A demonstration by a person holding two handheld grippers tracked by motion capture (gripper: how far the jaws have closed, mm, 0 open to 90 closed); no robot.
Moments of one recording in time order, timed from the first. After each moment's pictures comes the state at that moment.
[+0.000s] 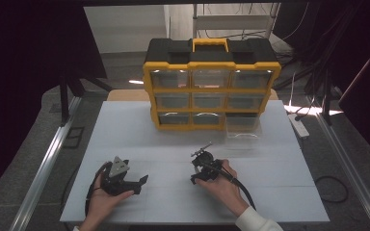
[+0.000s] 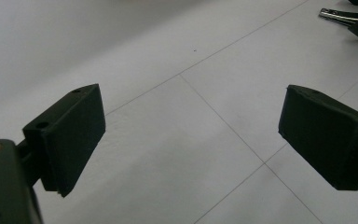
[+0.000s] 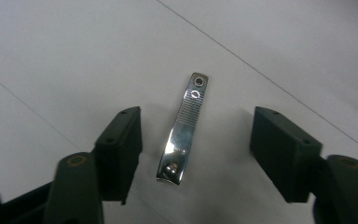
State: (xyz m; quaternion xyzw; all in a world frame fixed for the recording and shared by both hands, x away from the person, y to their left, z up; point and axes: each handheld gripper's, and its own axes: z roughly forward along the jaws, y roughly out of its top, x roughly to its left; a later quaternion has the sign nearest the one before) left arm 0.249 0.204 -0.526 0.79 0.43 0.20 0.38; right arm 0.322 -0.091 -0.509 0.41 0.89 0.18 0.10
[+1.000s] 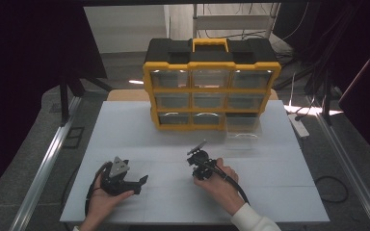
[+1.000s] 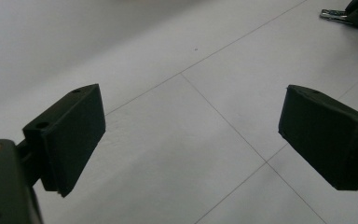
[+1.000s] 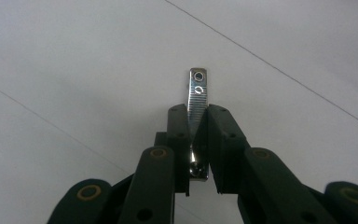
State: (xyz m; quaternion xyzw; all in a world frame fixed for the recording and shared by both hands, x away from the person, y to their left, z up) left arm 0.249 0.204 -0.526 0.80 0.43 0.20 0.37; right arm 0.321 -0.074 -0.502 0.45 0.88 0.13 0.10
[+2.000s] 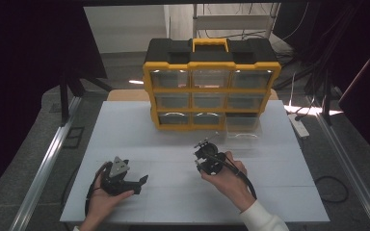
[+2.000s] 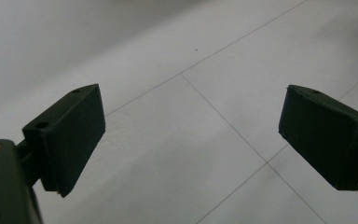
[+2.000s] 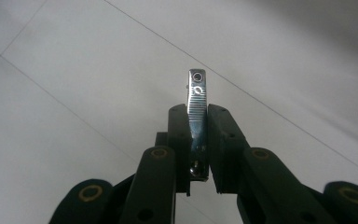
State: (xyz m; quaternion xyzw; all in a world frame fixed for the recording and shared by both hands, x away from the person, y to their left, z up) left arm 0.250 0.204 -0.527 0.80 0.43 0.20 0.37; right arm 0.321 -0.097 -0.462 0.42 0.88 0.20 0.08
